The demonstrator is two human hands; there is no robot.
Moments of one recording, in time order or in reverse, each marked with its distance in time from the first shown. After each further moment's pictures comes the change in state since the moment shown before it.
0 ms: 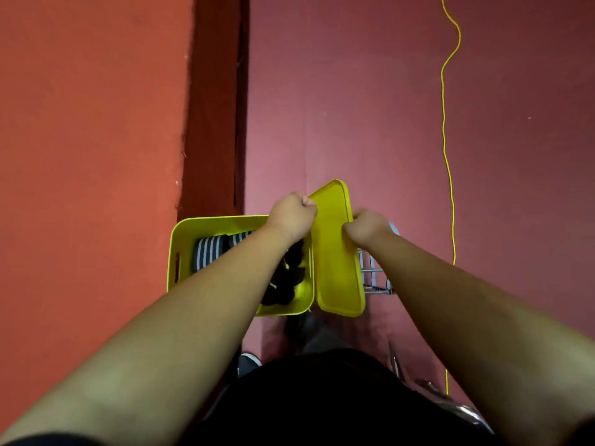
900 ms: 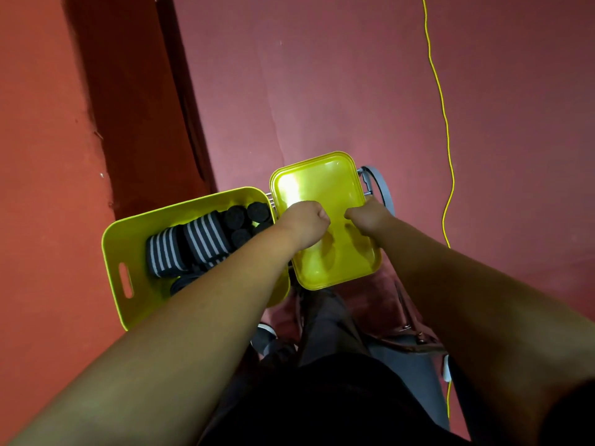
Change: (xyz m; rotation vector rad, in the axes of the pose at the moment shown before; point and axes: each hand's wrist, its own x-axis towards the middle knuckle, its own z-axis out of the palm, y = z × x) left_hand 0.038 -0.042 0.113 0.484 -0.389 0.012; right_hand 0.053 0.121 0.070 0.448 -0.078 0.326
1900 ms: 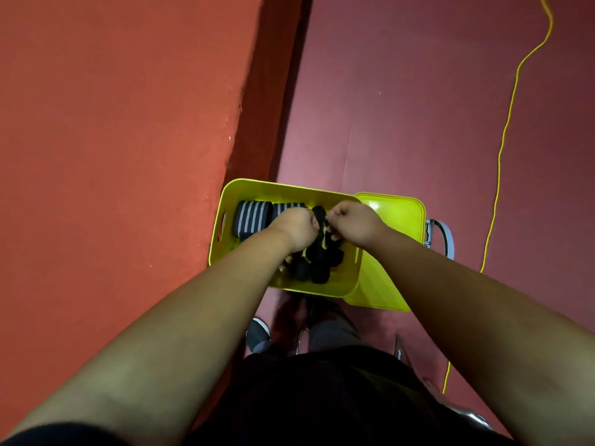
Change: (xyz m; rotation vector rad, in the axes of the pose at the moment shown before) left_hand -0.121 -0.132 -0.087 -0.117 0.253 -0.125; right_hand -0.151 -0.154 0.109 -0.318 -0.308 -0.478
